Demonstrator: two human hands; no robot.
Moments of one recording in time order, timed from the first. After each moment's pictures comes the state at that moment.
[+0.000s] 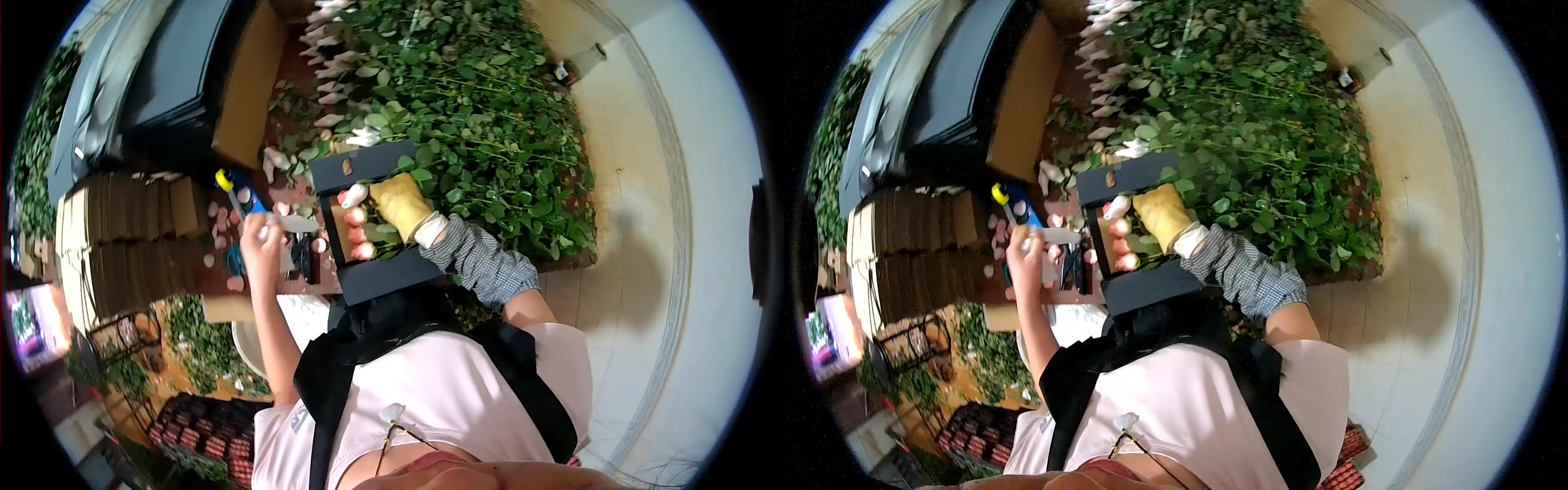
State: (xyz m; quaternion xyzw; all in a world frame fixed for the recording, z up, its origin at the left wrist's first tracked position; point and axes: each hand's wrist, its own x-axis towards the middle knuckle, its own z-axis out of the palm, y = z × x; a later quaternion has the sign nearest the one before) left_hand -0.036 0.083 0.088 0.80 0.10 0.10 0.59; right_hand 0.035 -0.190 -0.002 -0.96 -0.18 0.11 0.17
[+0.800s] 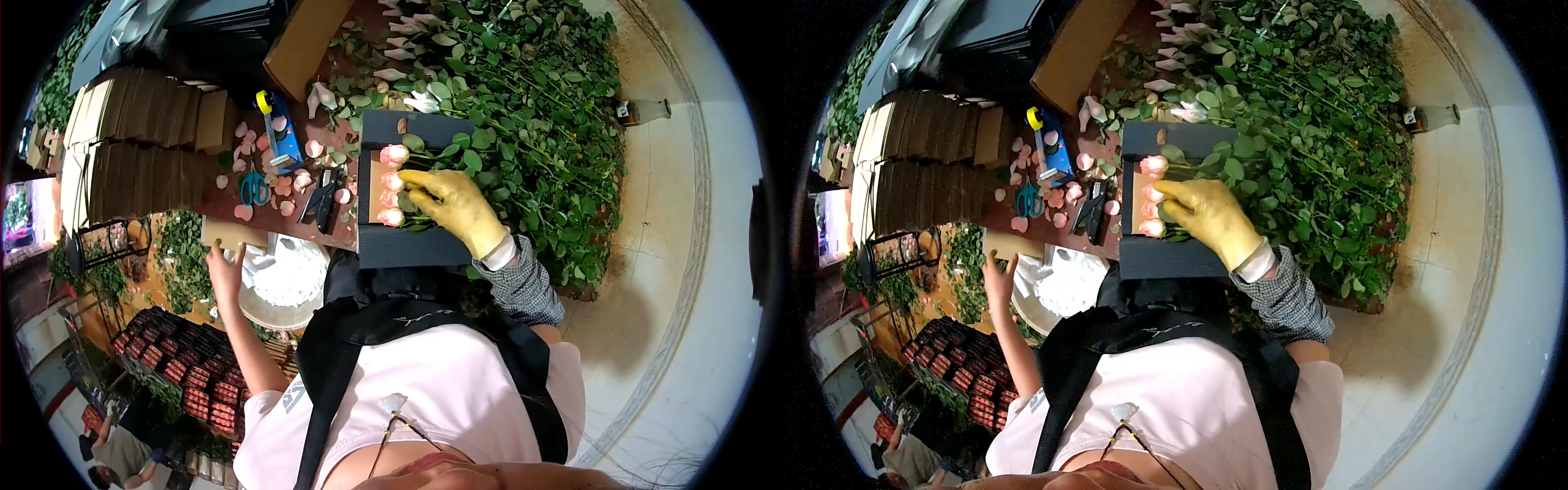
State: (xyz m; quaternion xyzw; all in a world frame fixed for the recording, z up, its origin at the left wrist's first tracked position) left_hand -0.196 0.221 0.024 0.90 0.38 -0.07 0.19; right_hand -0.010 -0.191 0.127 -0.90 -0.27 0.10 0.32
